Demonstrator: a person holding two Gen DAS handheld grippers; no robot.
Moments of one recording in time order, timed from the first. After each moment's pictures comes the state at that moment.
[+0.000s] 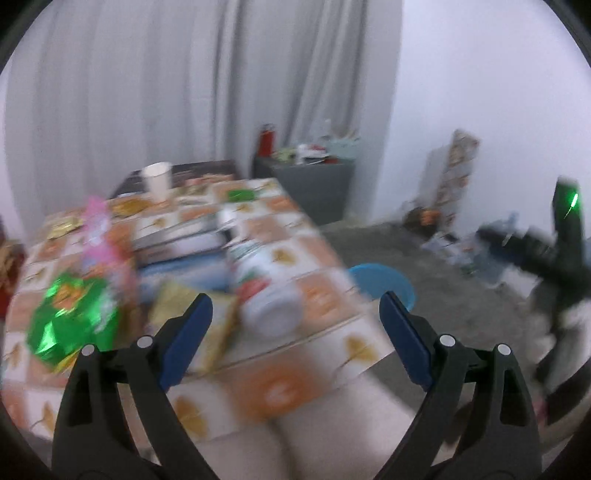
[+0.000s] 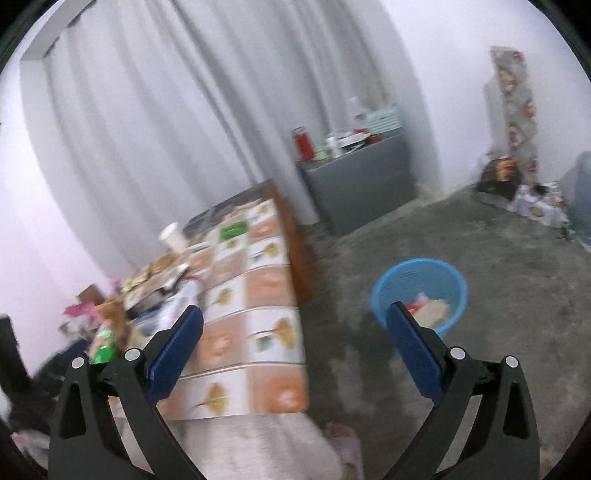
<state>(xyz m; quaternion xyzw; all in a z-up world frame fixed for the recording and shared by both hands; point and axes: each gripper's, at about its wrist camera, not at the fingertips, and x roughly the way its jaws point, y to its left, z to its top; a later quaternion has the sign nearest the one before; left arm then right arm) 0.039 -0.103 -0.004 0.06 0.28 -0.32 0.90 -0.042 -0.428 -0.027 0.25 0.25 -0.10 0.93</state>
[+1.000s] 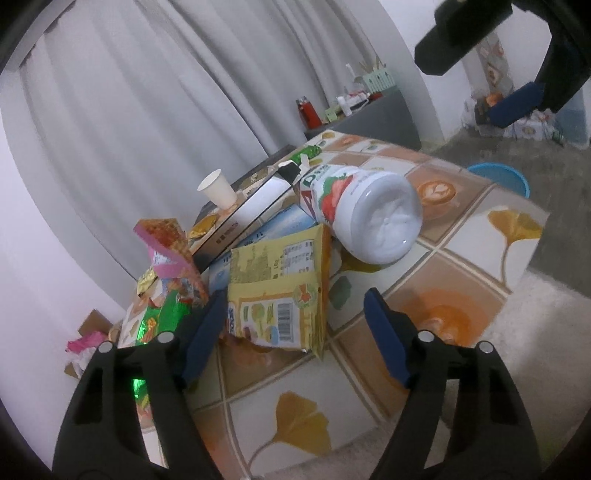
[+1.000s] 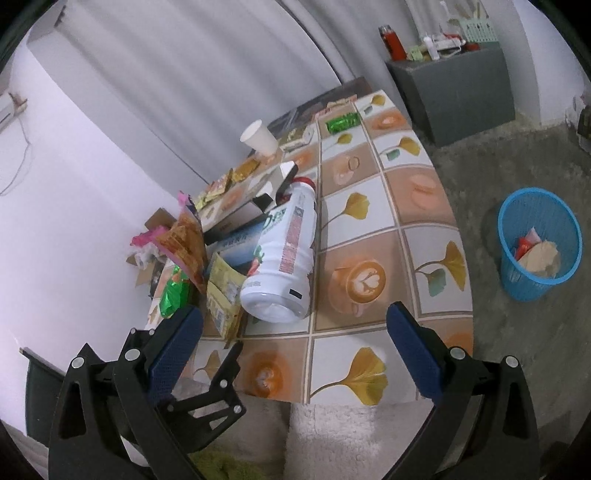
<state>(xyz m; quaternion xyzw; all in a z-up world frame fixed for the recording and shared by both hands) 0.061 -0.116 -0.092 0.34 0.21 -0.18 0.90 0.071 -0.336 -0.067 0.30 0.39 0.07 0.87</state>
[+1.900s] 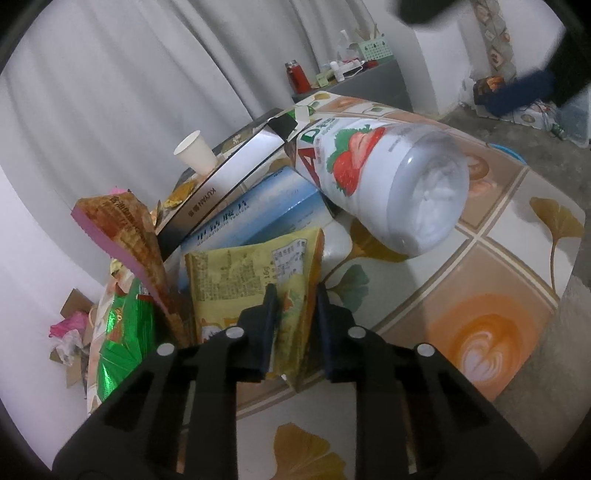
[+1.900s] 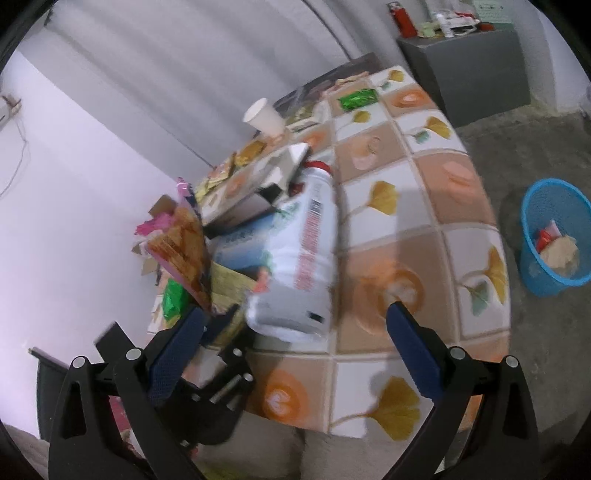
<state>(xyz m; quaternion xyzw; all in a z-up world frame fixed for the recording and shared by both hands) 0.110 -0.113 -0.110 0.33 0.29 -0.19 0.88 0.123 -0.319 -0.069 0.30 0.41 0.11 0.85</state>
